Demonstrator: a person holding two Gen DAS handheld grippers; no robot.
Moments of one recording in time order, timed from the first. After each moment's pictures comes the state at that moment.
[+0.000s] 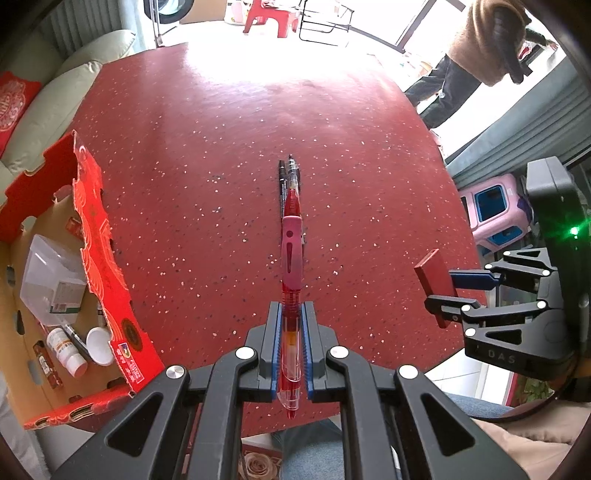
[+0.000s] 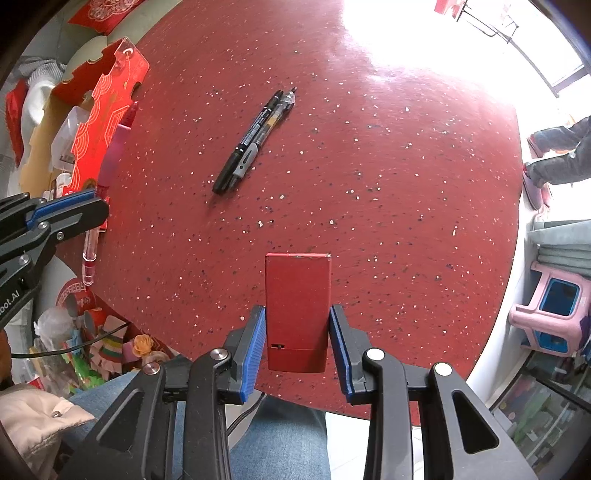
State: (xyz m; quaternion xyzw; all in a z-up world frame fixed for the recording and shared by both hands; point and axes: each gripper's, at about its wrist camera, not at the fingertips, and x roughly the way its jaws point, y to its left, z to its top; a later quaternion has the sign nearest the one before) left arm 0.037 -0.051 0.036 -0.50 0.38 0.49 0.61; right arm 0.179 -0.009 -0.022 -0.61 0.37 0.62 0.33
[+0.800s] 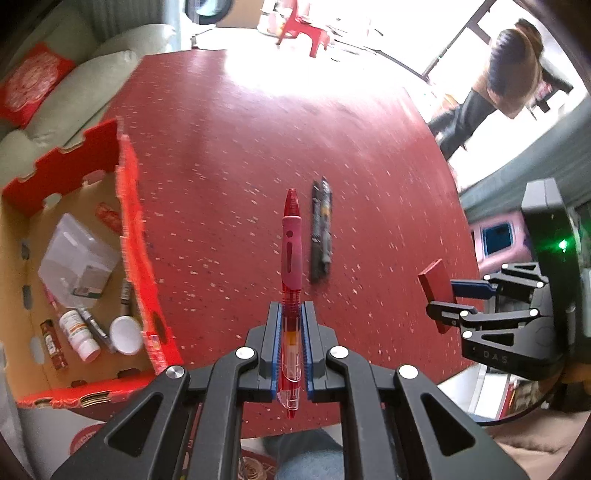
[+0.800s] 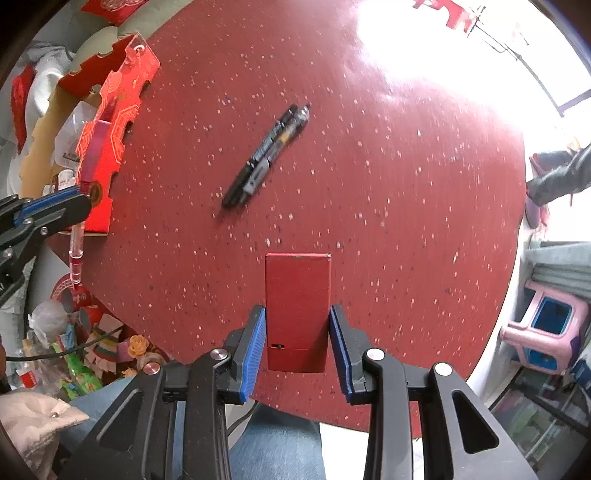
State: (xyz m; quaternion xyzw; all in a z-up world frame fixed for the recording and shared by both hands) left arm -0.001 -0.060 0.051 -0.51 0.32 0.54 0.58; right arm 0.154 0.005 -0.013 -0.62 0.33 0.64 0.32
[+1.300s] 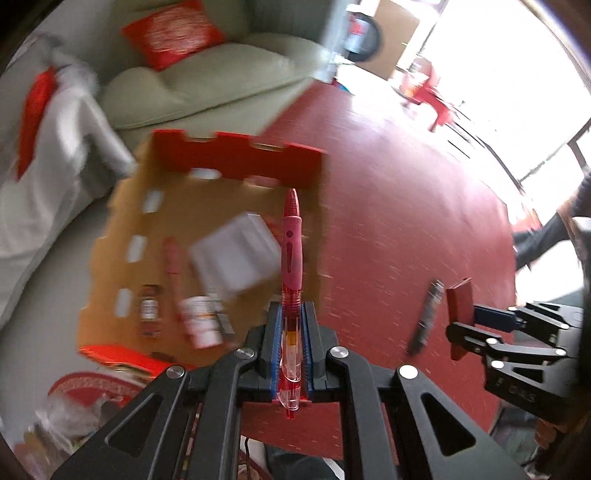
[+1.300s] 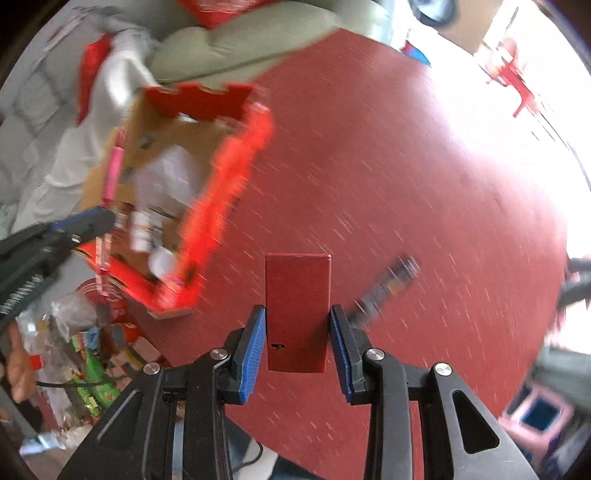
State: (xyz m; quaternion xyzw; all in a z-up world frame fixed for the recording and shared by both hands) left arm -0.143 -0.102 0.082 -0.55 0.21 0.70 0.41; right arm -0.001 0.016 0.047 -0.58 0.25 0.75 0.21
